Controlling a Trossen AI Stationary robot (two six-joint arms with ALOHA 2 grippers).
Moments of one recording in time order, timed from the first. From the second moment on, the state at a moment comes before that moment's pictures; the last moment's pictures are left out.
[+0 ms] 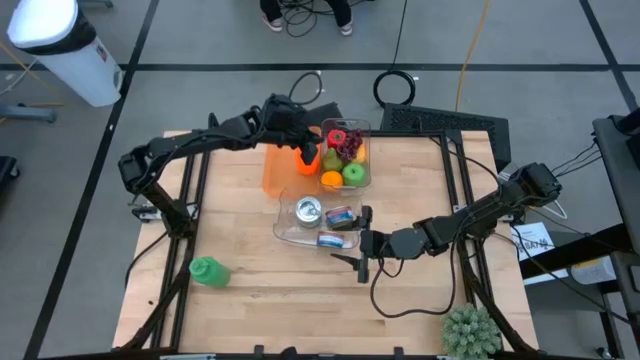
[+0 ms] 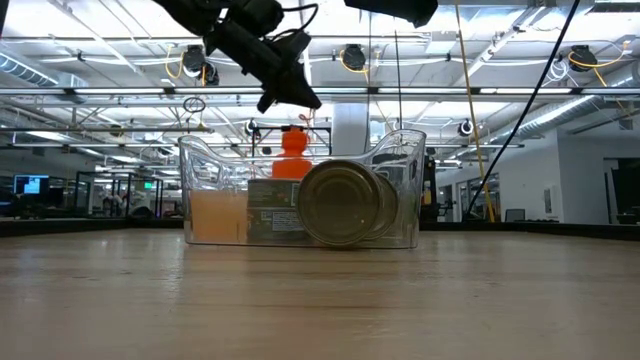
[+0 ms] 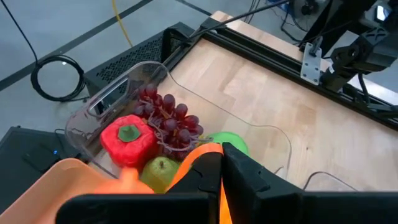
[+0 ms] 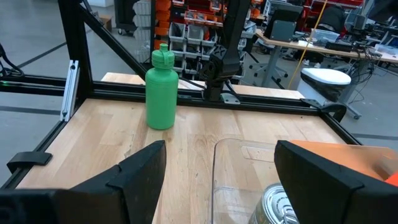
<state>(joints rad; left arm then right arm) 0.51 1.62 1.32 -0.23 0.21 -0.14 0.40 1.45 0.88 0.39 0.50 -0.01</state>
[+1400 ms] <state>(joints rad) 0.41 1.31 1.32 -0.58 0.03 0.02 0.41 1.45 0.88 0.36 0.50 0.00</state>
